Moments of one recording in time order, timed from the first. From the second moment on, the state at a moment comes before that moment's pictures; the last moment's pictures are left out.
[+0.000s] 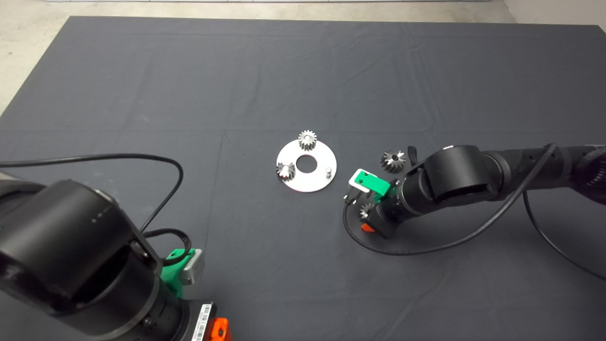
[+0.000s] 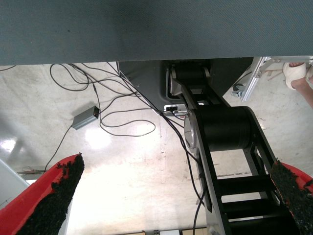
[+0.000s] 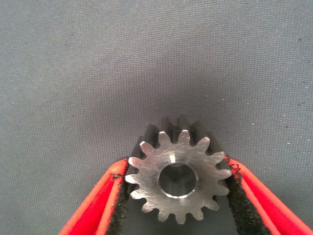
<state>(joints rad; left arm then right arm) -0.35 2.31 -0.38 0.04 1.46 -1.92 0.14 2.51 -0.88 -0.64 -1.42 0.80</state>
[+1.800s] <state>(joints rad) -0.35 2.31 -0.38 0.04 1.46 -1.92 0.19 2.56 -0.89 -0.71 -1.38 0.80</state>
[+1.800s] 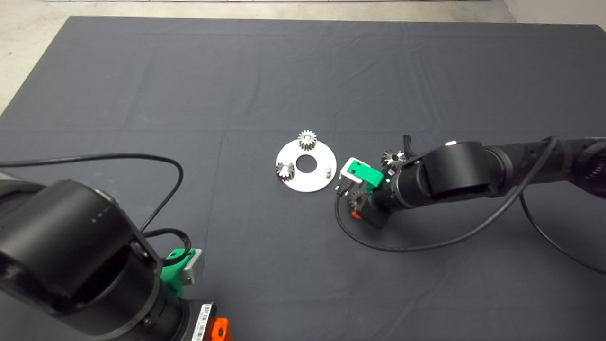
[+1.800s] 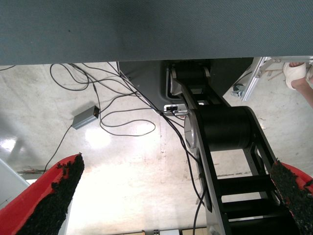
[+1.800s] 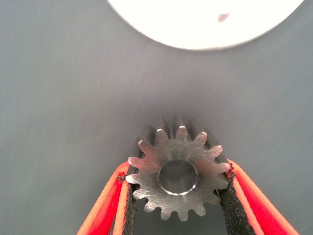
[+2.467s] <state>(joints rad) -0.35 2.31 -0.38 0.04 1.46 -1.92 0.34 2.62 -1.02 -0.63 -1.38 0.80</state>
